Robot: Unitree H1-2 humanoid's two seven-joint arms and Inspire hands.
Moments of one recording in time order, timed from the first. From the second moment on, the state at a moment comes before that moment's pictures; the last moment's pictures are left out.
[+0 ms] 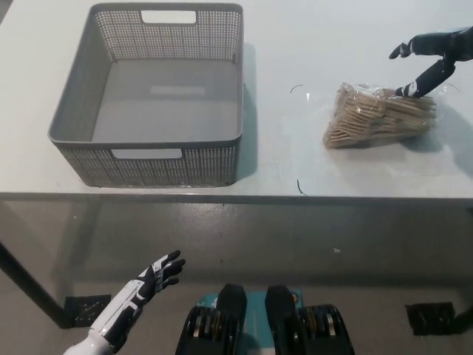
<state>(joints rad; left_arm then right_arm) -0.04 0.26 -0.09 0.18 -0.07 -0.31 -0.37 -1.23 -0.60 0.65 0.74 -0.58 0.06 0.80</state>
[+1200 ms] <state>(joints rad) -0.05 0.27 -0.09 0.20 -0.07 -0.31 -0.37 -1.21 -0.57 0.57 0.82 -0.62 0.01 0.78</state>
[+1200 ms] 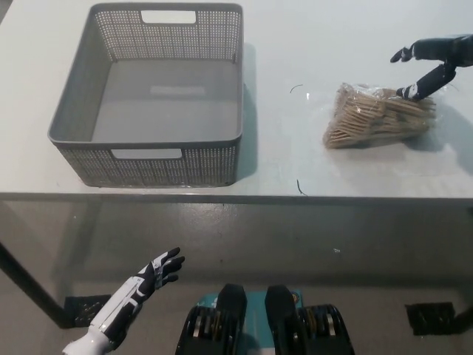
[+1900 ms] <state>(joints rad) -0.06 0.27 -0.09 0.21 -0.08 -0.31 -0.37 -1.26 -0.48 0.69 1.08 -0.69 -0.08 0.77</state>
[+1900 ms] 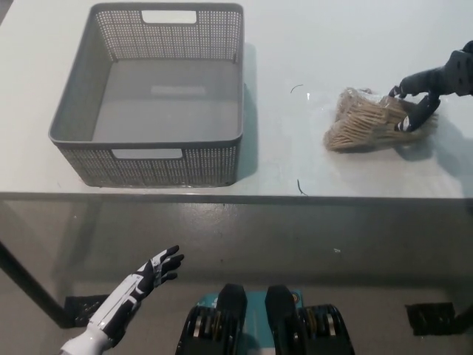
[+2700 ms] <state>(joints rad) -0.09 0.27 -0.10 0.22 -0.09 -0.31 -0.39 -1.27 -0.38 0.69 1.28 -0.70 -0.13 0.64</state>
